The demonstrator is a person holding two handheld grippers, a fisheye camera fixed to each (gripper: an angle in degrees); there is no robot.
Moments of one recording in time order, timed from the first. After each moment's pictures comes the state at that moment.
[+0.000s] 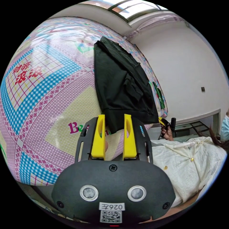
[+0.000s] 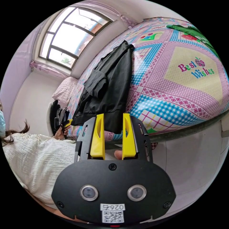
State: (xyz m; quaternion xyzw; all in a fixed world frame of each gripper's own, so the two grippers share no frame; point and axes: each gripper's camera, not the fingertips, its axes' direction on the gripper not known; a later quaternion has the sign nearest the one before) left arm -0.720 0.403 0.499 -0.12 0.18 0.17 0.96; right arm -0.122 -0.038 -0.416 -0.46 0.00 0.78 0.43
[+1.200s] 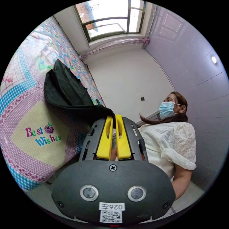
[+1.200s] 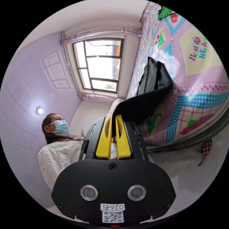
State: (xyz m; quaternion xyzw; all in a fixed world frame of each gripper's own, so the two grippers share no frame) left arm -0.790 0.327 0.334 -0.02 0.54 0.17 0.83; right arm 0.069 -0.059 -0.646 -0.10 -0.04 0.92 0.39
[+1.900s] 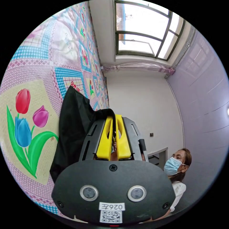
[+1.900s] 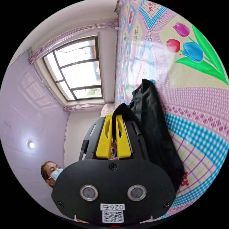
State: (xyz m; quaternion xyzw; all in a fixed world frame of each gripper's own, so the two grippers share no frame) left arm -0.689 -0.016 0.473 -0.03 0.52 -0.02 0.85; right arm 0.204 0.335 -0.452 -0.17 -0.03 0.95 0.27
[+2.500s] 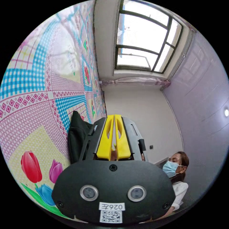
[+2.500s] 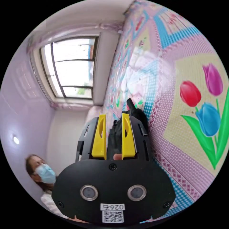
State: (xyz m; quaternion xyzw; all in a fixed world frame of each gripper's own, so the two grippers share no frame) left arm -0.639 -0.083 0.499 0.03 0.51 0.00 0.86; right arm 0.167 0.420 -0.376 -0.26 -0.01 0.90 0.34
